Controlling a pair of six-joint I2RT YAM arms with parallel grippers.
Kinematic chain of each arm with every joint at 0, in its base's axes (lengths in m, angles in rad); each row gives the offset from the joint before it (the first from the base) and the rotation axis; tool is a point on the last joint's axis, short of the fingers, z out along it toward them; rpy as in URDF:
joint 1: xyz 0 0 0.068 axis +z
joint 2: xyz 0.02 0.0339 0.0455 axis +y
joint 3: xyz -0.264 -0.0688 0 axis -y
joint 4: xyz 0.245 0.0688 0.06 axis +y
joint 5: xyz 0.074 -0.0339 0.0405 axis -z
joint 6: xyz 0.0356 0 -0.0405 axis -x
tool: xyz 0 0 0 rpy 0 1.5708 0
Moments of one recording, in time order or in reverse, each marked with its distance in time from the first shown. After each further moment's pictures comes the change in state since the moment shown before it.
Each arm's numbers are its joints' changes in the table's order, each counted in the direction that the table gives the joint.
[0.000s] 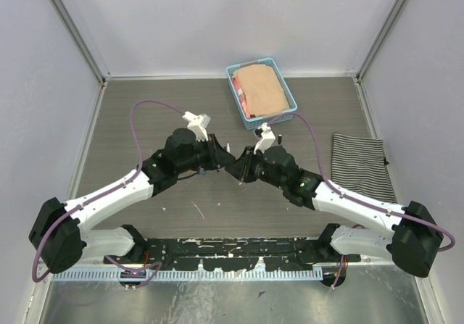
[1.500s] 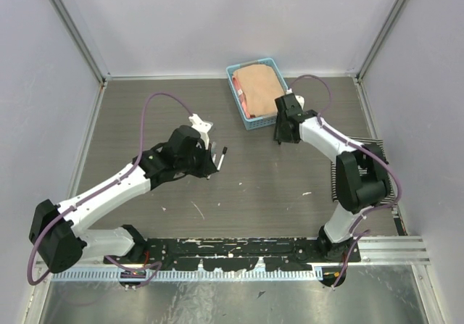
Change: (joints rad) left arm -0.001 0.006 0.145 0.486 -0.092 -0.354; right arm -0.524 0.568 0.522 0.640 0.247 0.312
